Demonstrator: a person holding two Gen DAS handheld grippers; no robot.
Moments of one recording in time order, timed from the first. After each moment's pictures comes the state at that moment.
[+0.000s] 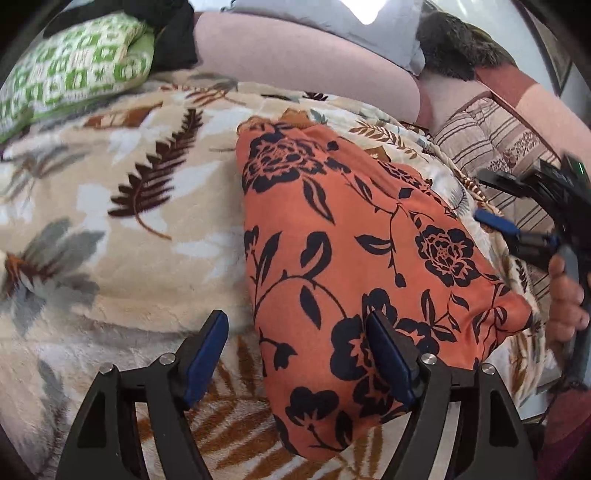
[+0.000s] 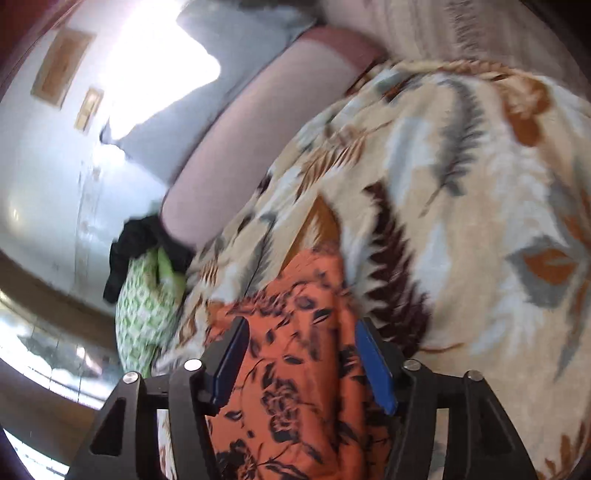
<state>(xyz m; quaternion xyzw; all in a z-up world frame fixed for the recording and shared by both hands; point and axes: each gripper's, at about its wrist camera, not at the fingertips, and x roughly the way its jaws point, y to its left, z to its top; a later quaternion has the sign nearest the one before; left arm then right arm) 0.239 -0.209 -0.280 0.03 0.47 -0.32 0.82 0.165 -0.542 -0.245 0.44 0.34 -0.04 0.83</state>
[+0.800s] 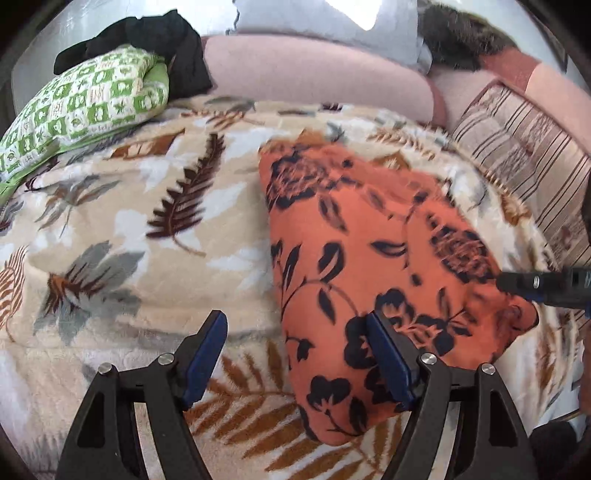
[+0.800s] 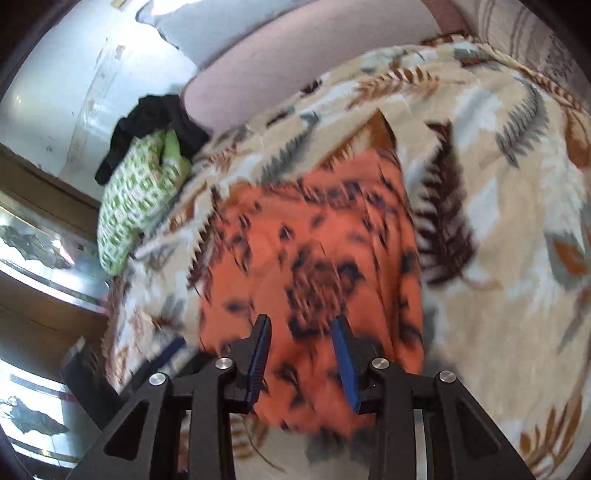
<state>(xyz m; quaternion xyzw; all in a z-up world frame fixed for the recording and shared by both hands) 0.230 -0.208 -0.271 0.08 0.46 -0.27 0.84 0.140 -0.471 -0.264 0.30 0.49 -0.03 0.82</state>
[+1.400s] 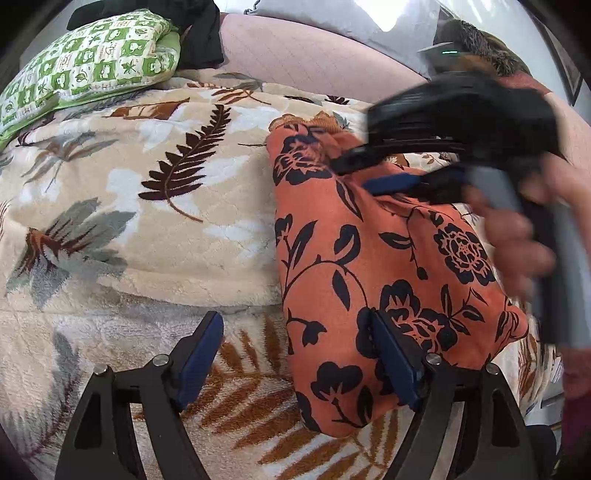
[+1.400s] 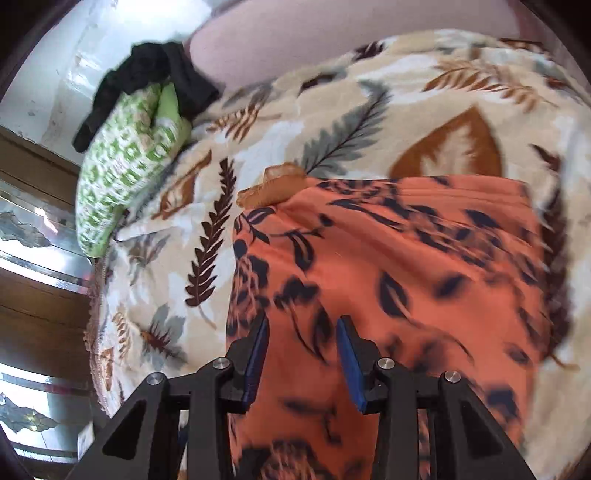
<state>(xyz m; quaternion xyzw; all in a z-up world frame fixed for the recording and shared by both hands) 0.234 -0.186 -0.285 0.01 0.47 -0.29 0.83 0.315 -0.409 -0.275 0.26 0.54 0.01 0.80</state>
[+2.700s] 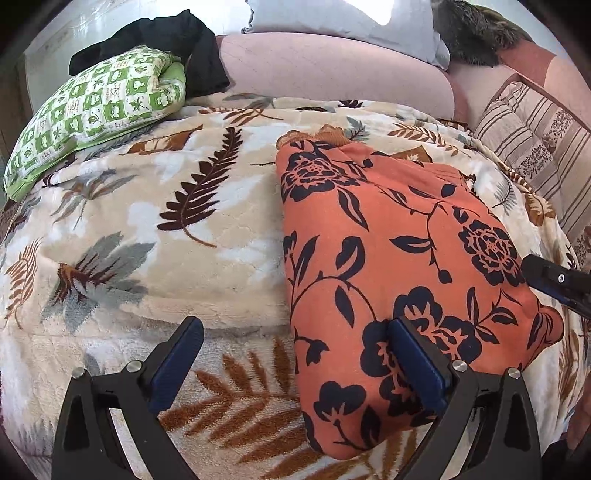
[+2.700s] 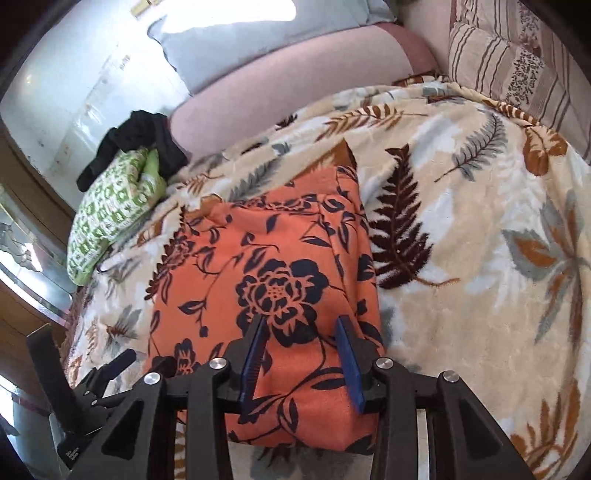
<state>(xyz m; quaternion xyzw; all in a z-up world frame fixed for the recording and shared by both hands) 0.227 -0.210 -0.278 0.09 0.44 -0.23 0.86 0.112 -0.464 -0.262 0.27 0.38 -0.06 0.88</state>
